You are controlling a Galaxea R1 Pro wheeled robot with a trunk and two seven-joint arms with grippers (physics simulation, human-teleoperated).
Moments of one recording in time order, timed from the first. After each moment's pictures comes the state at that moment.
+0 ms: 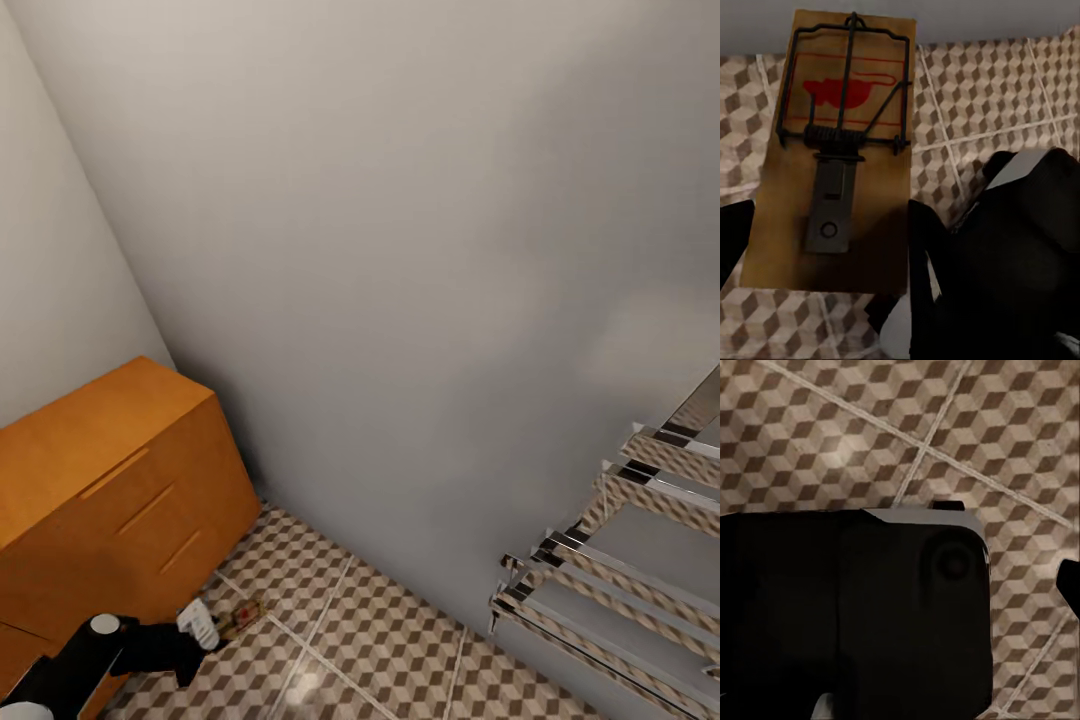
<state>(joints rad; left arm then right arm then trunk) -0.50 0.27 0.07 -0.50 -0.41 -0.05 -1.03 -0.11 0.06 0.06 -0.16 -0.08 -0.31 -0.02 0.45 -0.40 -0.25</state>
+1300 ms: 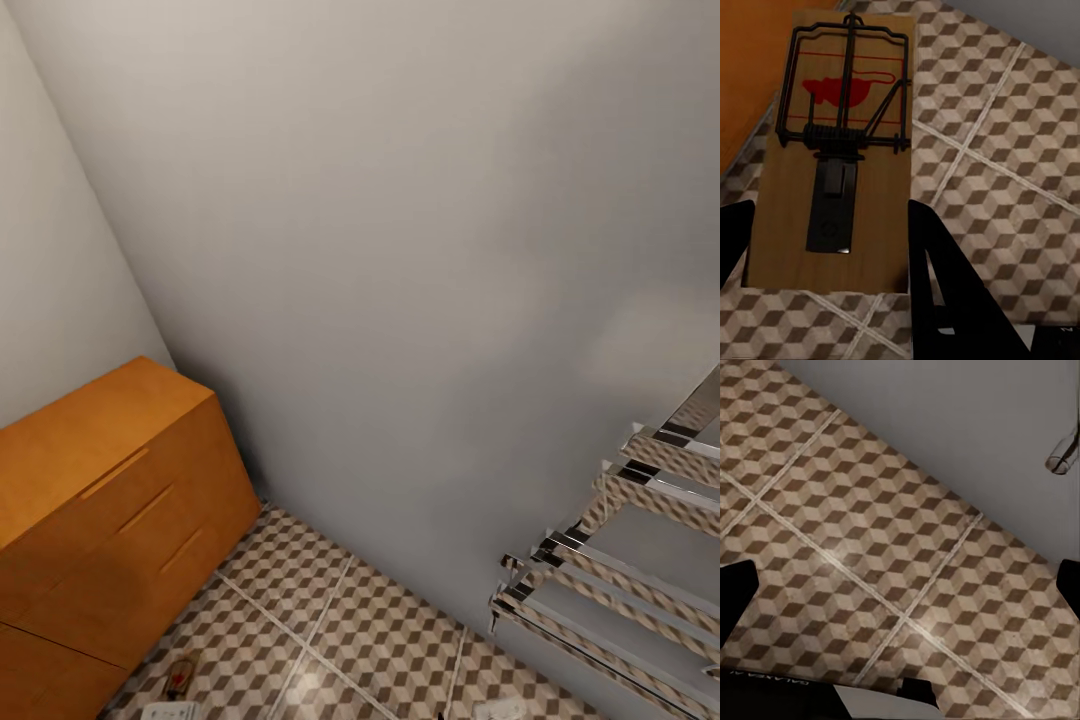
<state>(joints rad) -0.42 0.16 0.08 0.07 0.01 -0.56 -0.16 -0.11 0.05 0.07 -0.58 0.12 -0.24 -0.05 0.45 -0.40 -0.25</state>
